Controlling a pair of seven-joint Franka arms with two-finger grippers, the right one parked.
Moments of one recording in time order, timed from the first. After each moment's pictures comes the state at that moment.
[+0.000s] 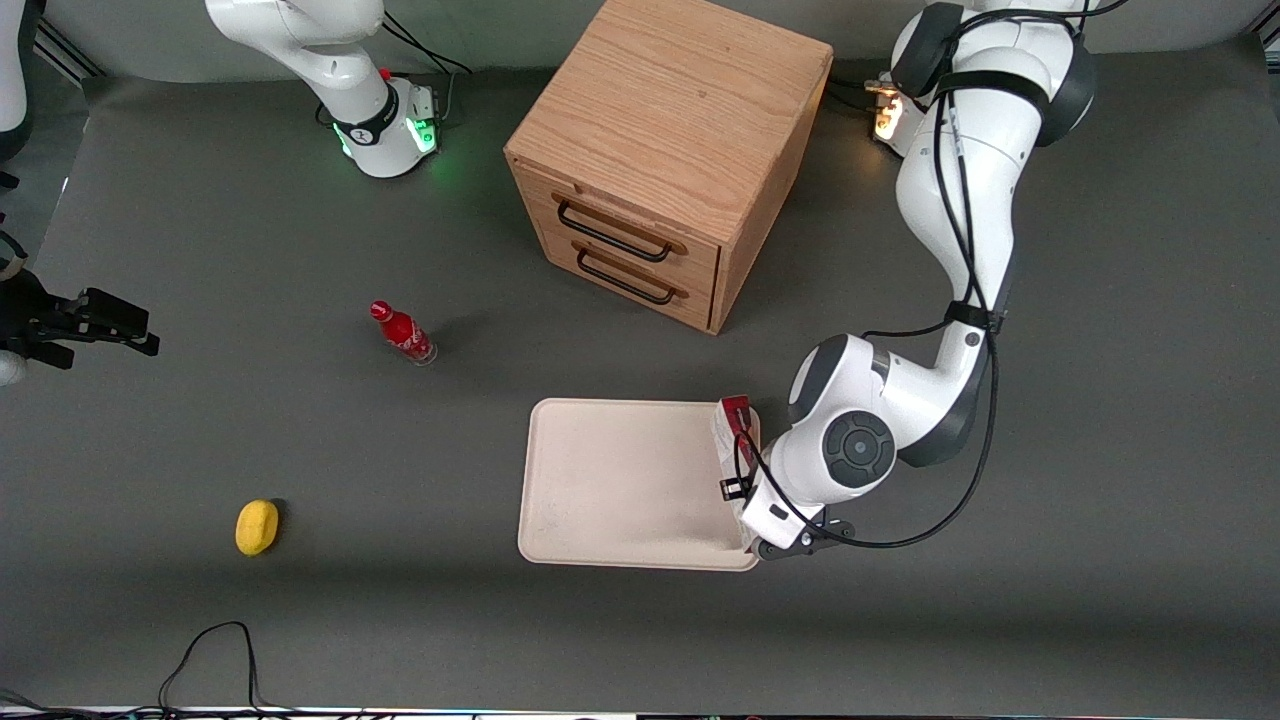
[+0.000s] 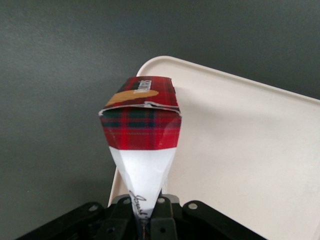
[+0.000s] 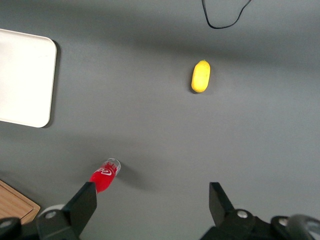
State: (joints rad) arm -0.38 0.97 -0.12 -0.99 -0.09 2.00 -0.63
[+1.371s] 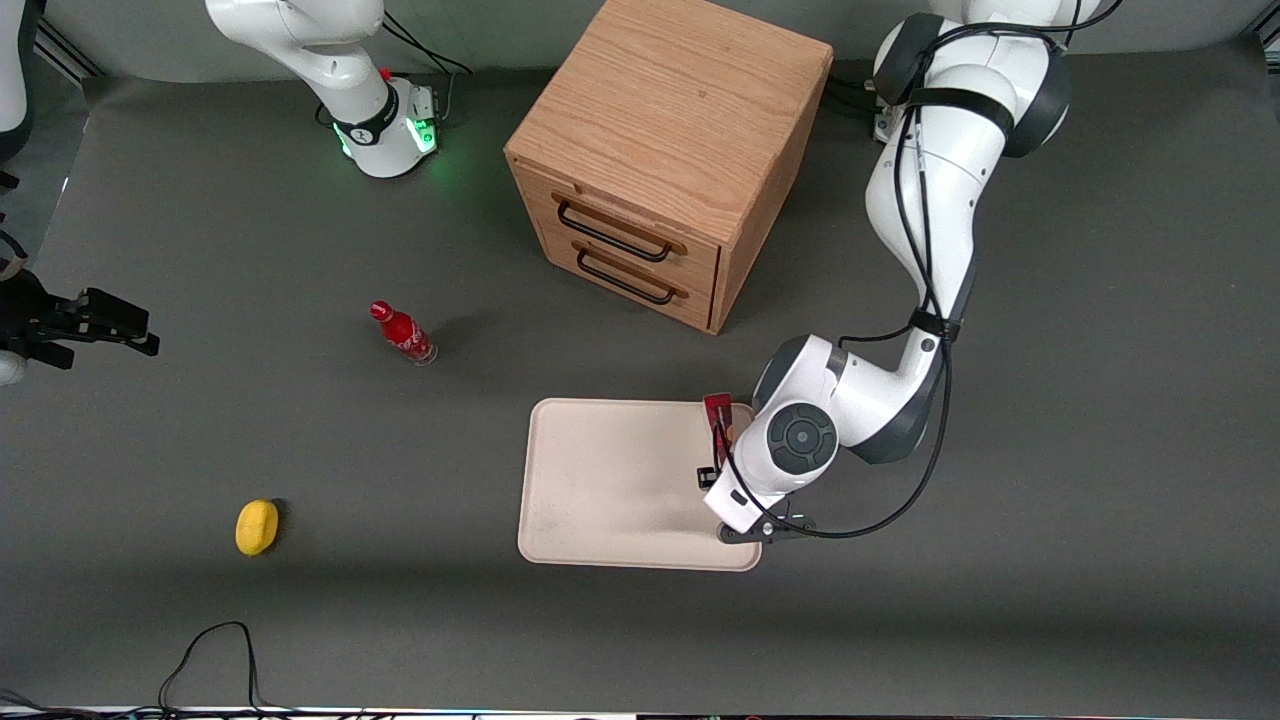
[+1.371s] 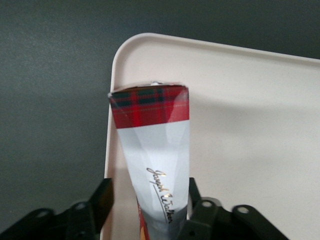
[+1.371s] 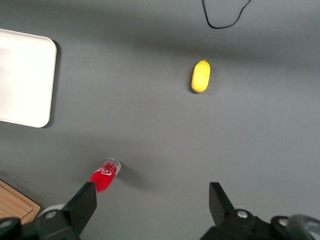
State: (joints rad) arm -0.43 1.02 -0.12 -1.00 -0.01 2.04 -0.58
